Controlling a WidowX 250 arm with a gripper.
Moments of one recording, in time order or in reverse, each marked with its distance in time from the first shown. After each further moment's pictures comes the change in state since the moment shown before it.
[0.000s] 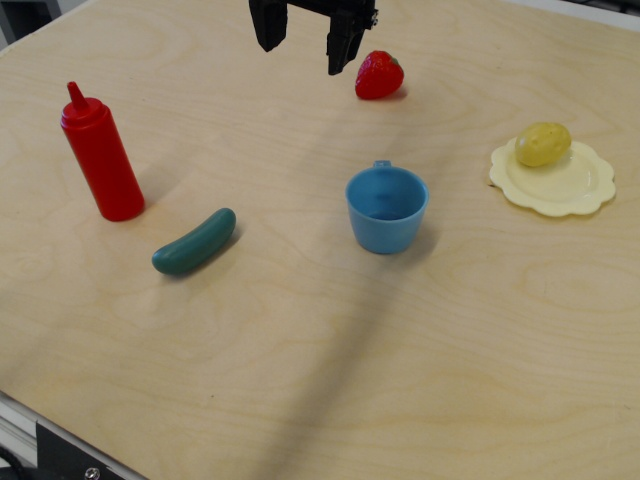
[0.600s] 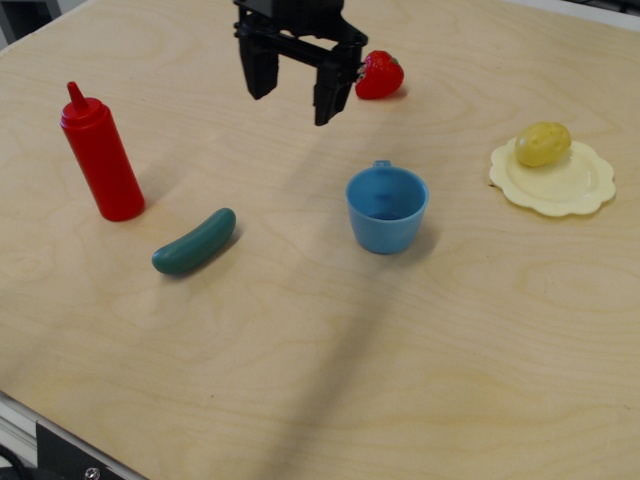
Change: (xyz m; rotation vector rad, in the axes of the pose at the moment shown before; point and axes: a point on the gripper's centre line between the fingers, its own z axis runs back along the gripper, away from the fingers) arm -0.038 -0.005 -0.009 -0.027 0.025 -0.073
